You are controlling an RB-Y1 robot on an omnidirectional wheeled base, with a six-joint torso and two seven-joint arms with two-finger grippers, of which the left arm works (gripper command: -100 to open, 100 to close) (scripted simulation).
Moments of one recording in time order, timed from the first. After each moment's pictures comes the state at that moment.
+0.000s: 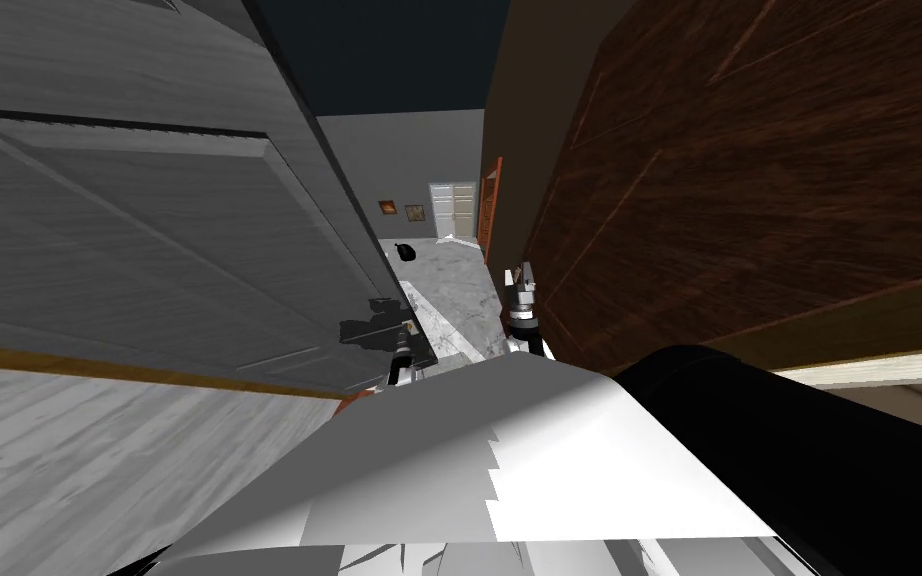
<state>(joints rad) -0.24 0.11 -0.12 -0.49 0.26 -0.85 -0.03</state>
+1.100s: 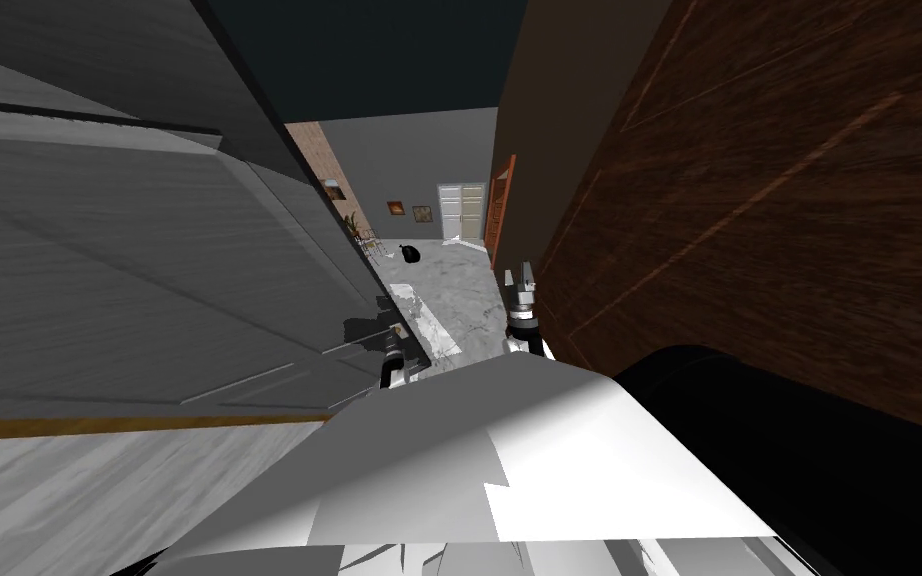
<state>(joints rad) -0.23 0.13 -0.01 -0.49 0.32 -0.85 -0.07</state>
